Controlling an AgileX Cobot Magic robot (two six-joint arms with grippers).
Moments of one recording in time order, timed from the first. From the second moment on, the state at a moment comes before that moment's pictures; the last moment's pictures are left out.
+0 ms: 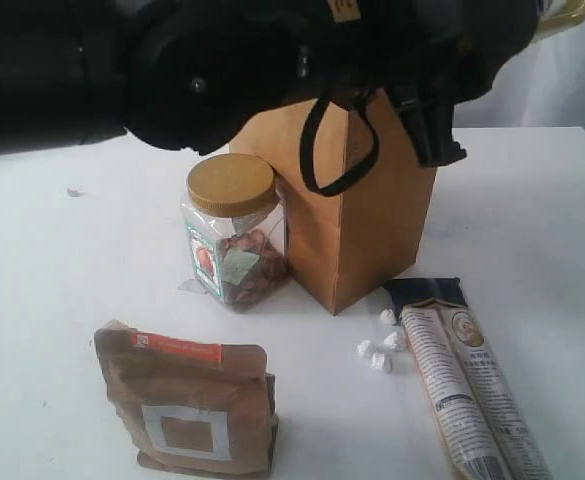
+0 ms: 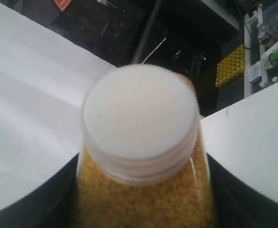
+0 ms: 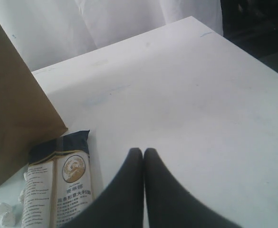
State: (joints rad) left arm -1.00 1.62 -1.40 -0.09 -0.12 1.08; right arm -0.02 0.00 0.00 -0.13 0.34 0.39
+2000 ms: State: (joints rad) left arm -0.80 1.63 -1.41 -0.68 -0.03 1.43; right arm -0.02 0.00 0.00 -0.13 0.34 0.39
